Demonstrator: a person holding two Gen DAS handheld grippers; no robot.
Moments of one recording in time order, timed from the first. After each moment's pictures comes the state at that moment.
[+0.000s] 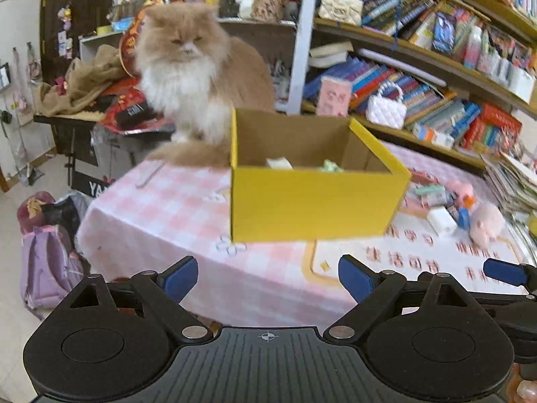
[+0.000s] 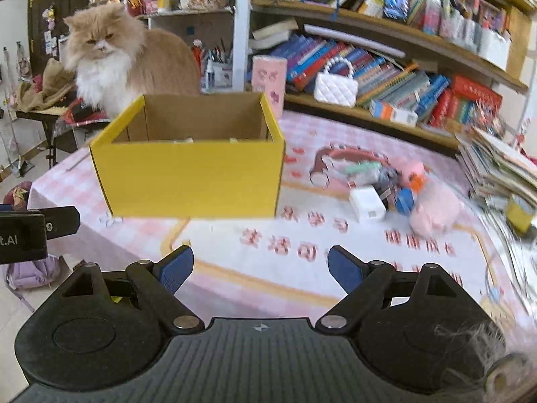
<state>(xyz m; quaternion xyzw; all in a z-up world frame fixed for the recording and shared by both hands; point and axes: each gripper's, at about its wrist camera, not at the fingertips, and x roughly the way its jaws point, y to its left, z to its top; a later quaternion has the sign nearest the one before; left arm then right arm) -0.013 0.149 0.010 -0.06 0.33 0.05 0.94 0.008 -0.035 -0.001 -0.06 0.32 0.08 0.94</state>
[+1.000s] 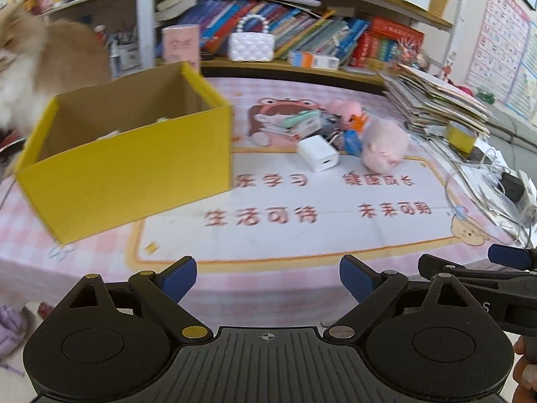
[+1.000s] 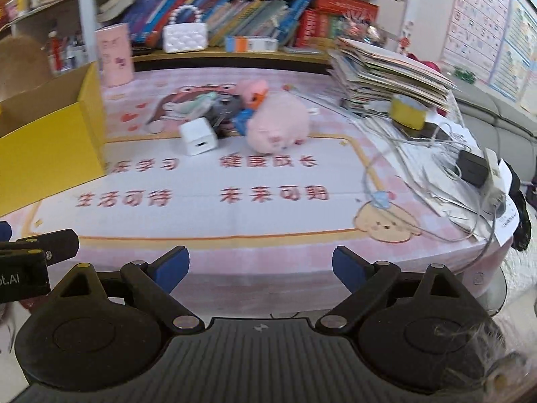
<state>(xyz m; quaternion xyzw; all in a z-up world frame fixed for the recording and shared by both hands) 0.042 0.003 -0.018 0.01 0.40 -0.13 0.91 0.002 -0.174 -0.022 0.02 0.39 -0.12 0.91</state>
